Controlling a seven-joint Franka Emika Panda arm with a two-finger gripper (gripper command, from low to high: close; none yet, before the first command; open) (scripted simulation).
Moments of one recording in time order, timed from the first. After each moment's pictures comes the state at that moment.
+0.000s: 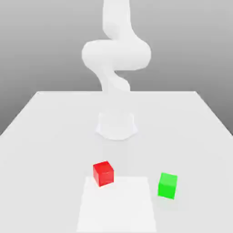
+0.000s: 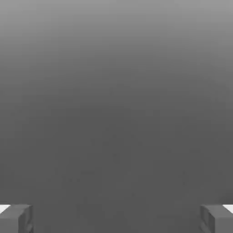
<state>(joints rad) 0.00 -0.74 0.00 -2.37 -0.02 2.35 0.76</state>
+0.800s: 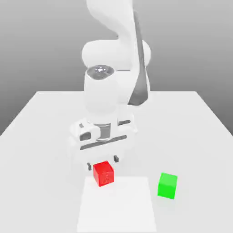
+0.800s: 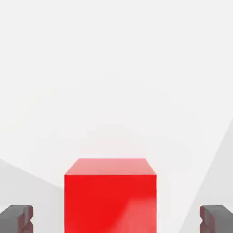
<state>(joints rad) 0.01 0.06 -0.13 -2.95 0.03 3.02 0.19</state>
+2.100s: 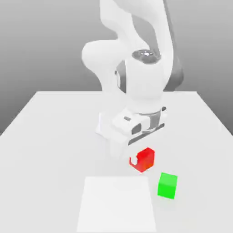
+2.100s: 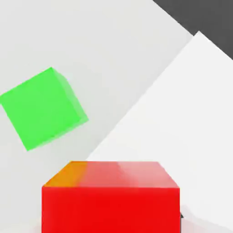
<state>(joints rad) 0.17 -0.13 0.10 -2.83 0.05 2.71 0.23</state>
